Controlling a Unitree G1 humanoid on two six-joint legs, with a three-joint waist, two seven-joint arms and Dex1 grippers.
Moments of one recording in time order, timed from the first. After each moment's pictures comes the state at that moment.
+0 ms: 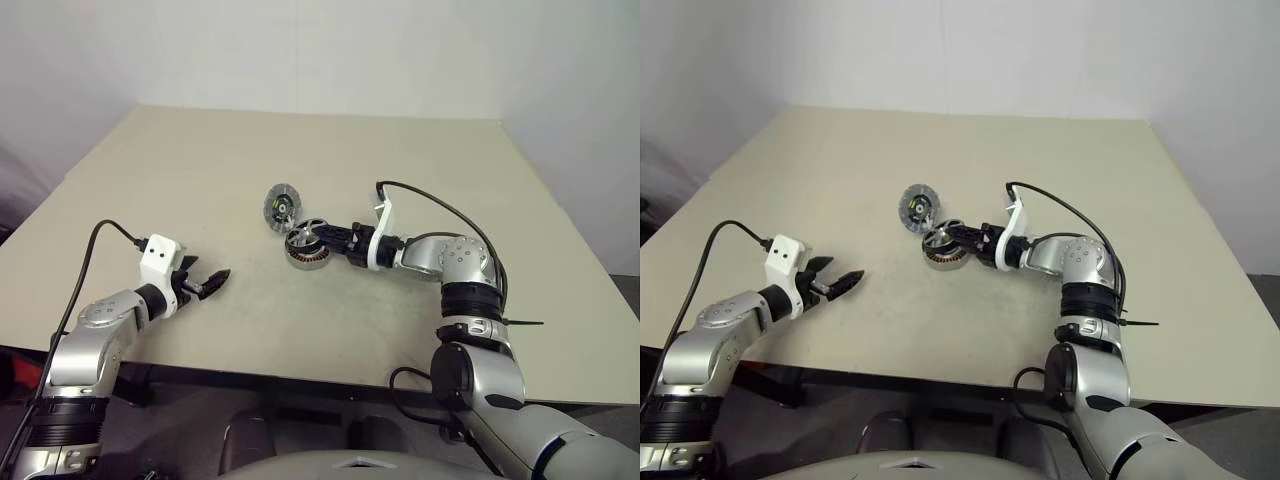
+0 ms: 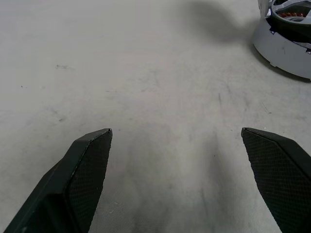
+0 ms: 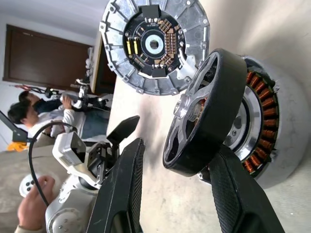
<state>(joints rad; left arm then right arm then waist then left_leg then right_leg) -0.08 0.55 0.17 -0.09 -0.37 0.55 -0.61 -0.73 -0.08 -0.41 0.42 0.77 1.33 0.31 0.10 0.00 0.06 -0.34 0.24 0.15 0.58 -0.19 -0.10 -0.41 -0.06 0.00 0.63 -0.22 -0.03</state>
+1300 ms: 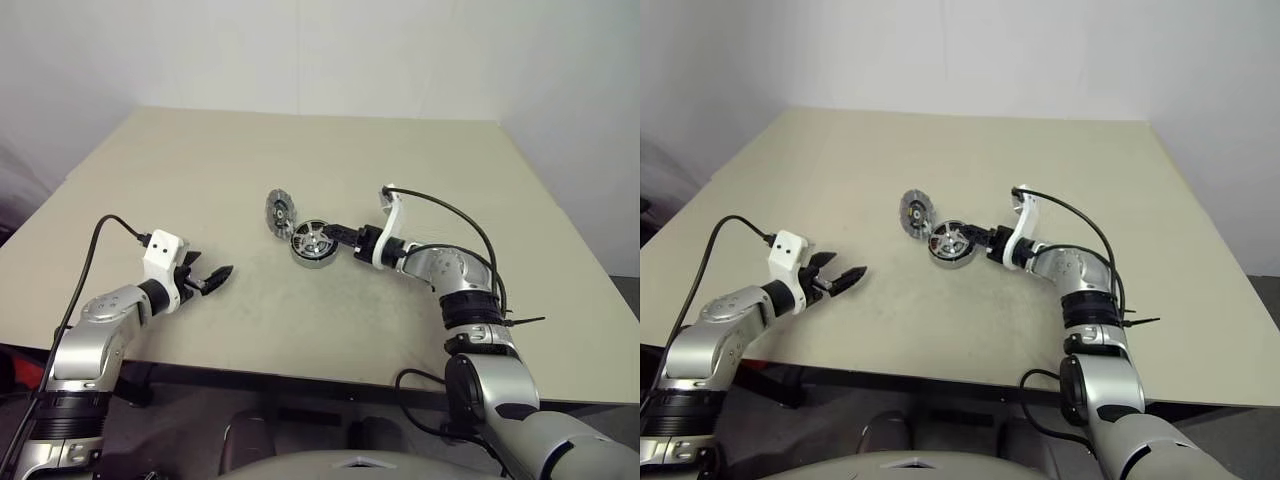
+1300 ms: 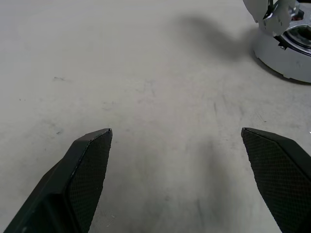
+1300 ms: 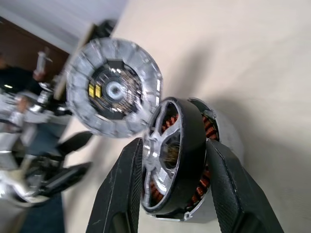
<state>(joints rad) -0.10 0.55 0.15 -0.08 -0.37 0.55 -0.61 -0.68 -0.15 -0.22 0.51 0.61 0.92 0.60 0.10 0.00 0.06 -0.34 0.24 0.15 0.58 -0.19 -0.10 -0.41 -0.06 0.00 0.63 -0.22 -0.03</state>
